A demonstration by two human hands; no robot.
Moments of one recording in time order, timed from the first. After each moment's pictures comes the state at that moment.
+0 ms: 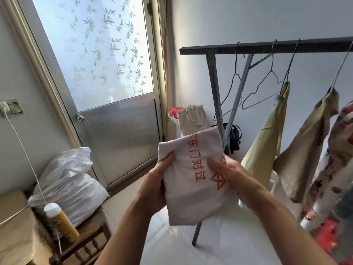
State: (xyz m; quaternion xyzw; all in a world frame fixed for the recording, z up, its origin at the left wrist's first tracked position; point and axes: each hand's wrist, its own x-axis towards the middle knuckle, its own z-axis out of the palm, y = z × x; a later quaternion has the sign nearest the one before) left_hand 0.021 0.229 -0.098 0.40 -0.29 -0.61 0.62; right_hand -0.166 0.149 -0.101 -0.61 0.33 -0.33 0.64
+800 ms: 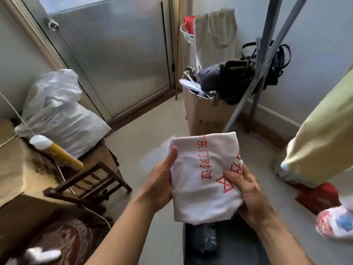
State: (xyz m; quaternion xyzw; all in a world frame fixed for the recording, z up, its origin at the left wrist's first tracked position) left_hand 0.054 0.173 -0.317 0.52 -0.15 -0.63 0.55; right_hand -0.140 0.113 -0.331 -0.35 0.41 -0.35 0.77
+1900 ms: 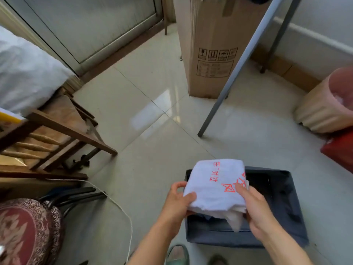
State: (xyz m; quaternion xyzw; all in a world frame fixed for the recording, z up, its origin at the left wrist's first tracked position) left_hand 0.011 0.209 -0.683 0.67 -0.03 -0.63 0.40; right_hand -0.169 0.140 -0.689 -0.23 0.65 -0.25 0.68
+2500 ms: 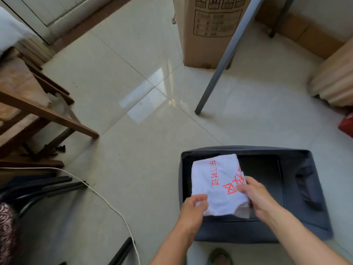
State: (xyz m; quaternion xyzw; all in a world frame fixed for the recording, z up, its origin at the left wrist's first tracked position) left_hand -0.050 0.243 -0.853 0.71 -0.08 -0.65 0.26; right_hand -0.204 0.131 -0.862 -0.27 0.74 -0.06 0.61
